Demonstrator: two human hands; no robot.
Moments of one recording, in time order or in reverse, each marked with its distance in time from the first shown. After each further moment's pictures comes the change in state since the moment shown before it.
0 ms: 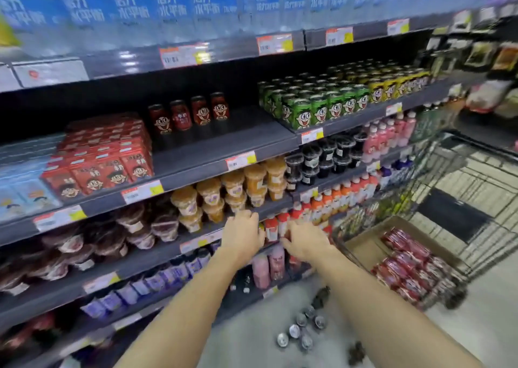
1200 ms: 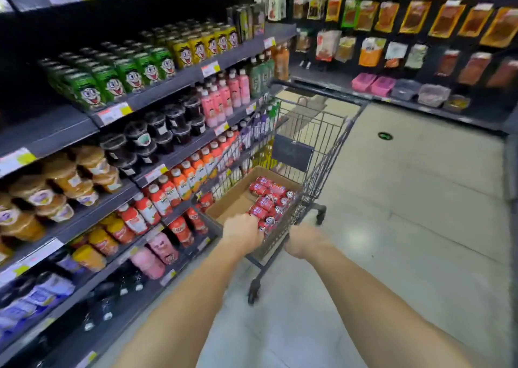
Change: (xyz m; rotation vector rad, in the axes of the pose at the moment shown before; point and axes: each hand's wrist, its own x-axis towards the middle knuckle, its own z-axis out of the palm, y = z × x) left_hand -0.022 0.449 0.056 0.066 -0.331 0.372; right_hand -0.263 0.362 0.022 0.075 -0.242 0.484
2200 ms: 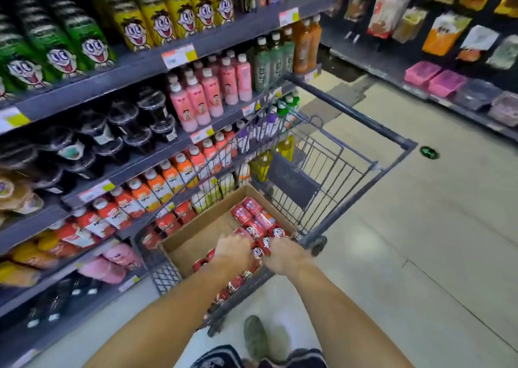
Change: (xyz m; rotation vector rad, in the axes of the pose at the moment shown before) left_hand 0.312 0.054 0.014 -0.041 -0.219 -0.104; right_hand 0.298 0.116 -0.096 0.134 -0.198 -0.130
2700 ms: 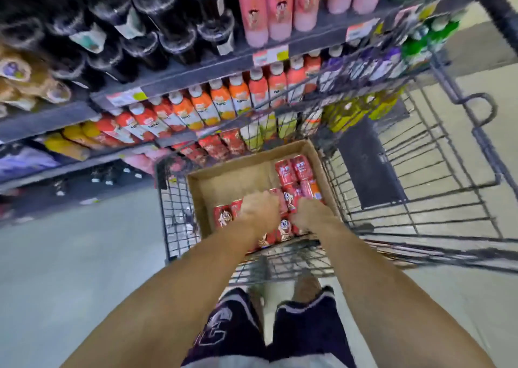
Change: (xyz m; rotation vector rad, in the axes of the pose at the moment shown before) left_hand 0.133 -0.027 0.016 -0.345 -0.240 -0.358; right_hand 0.205 -0.001 -0.015 -0.179 -0.326 -0.140
